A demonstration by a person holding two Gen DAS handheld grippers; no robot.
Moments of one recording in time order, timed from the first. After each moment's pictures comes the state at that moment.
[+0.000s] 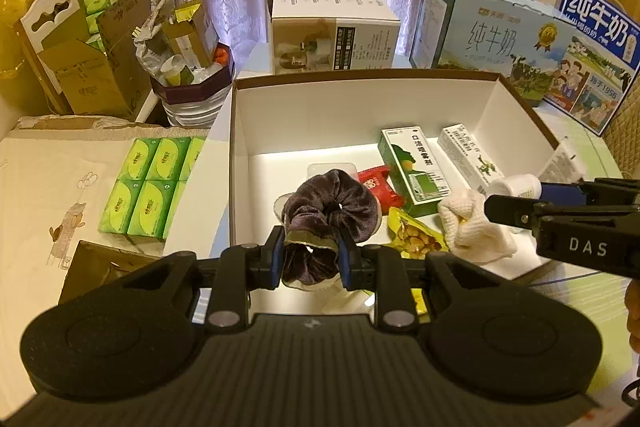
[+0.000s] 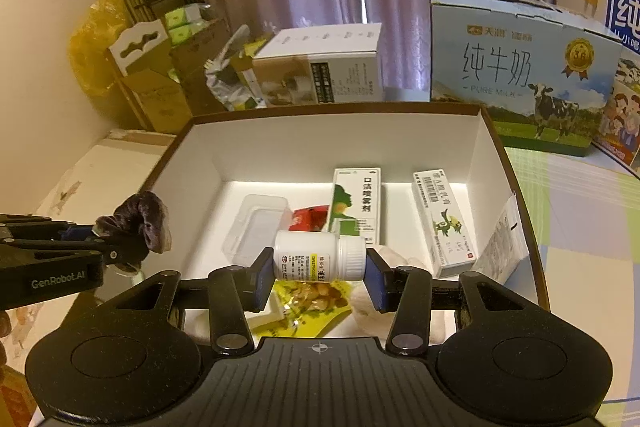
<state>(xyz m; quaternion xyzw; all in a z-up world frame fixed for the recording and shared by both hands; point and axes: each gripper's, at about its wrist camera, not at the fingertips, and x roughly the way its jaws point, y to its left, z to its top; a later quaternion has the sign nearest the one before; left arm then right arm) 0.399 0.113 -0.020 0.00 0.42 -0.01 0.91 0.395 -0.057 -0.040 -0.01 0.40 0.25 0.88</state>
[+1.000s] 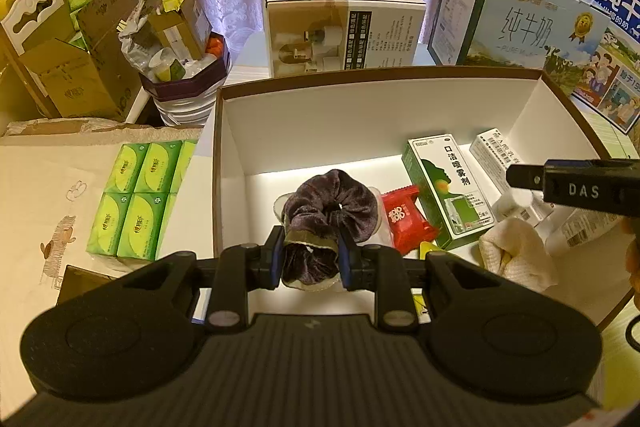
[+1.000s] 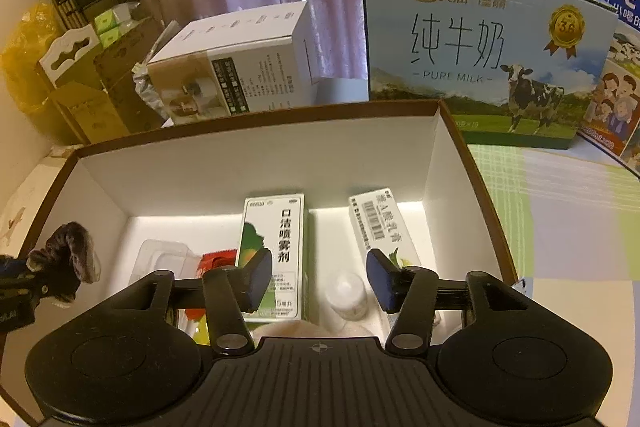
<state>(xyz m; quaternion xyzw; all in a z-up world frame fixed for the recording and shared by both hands) 0.475 0.119 -0.052 0.01 0.44 -0.01 0.90 0.485 -0.063 -0.077 0.00 0.42 0.18 0.89</state>
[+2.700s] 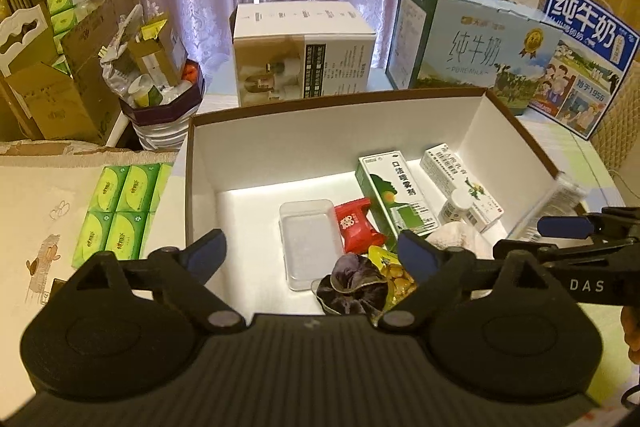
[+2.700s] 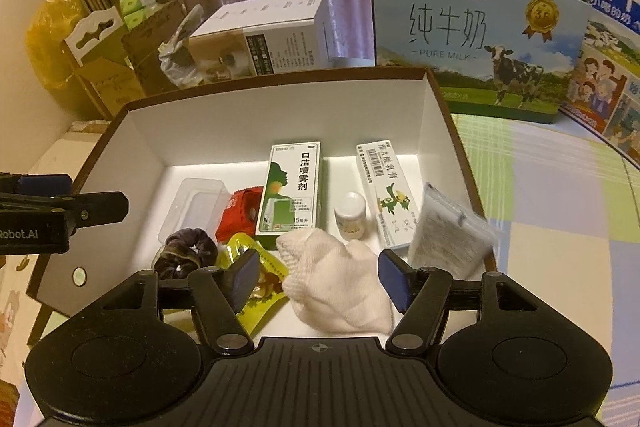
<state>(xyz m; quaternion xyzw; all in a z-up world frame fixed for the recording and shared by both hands) 0.438 0.101 -0.022 0.01 0.40 -0.05 0.91 0.410 -0.085 -0.051 -0.01 0.43 0.19 0.88</state>
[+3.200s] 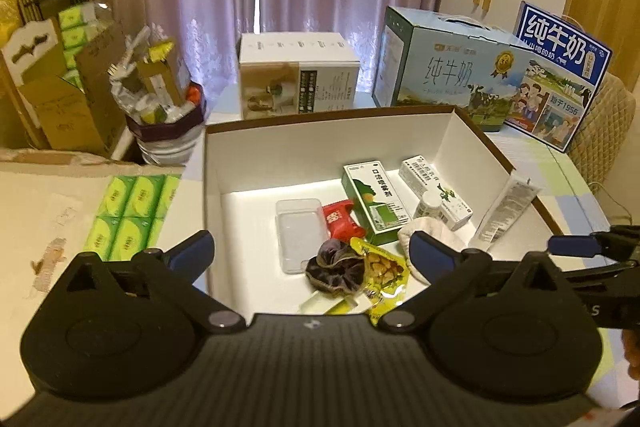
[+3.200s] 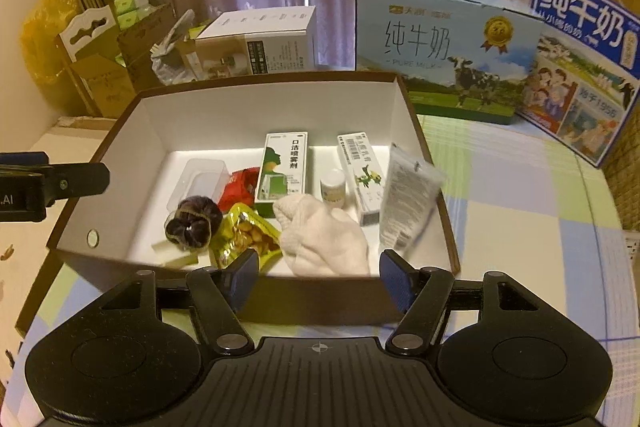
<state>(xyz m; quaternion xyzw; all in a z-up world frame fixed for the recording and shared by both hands) 0.376 0.101 0.006 0.00 0.36 -0.05 0.93 0.342 -0.092 -0.026 -0.04 0.41 0.16 0.90</state>
